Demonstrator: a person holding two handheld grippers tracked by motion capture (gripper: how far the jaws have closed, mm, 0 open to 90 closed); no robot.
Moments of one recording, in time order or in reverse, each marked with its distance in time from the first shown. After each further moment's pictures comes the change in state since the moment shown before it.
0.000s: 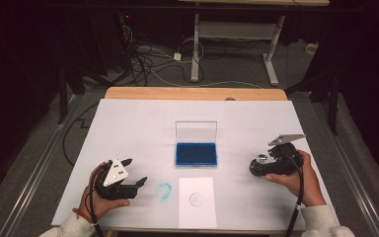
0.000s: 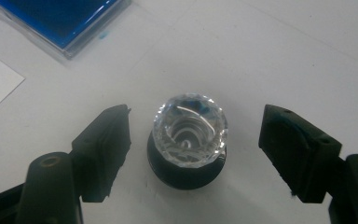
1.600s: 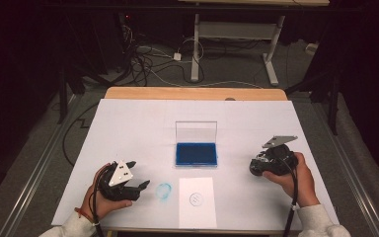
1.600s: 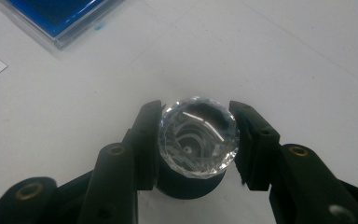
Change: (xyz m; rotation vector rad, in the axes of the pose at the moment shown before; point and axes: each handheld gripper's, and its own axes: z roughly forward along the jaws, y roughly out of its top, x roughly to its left) left arm -0.003 -0.001 0.009 0.050 -0.044 0.025; right arm 0.010 0.003 0.007 0.002 -0.038 -0.089
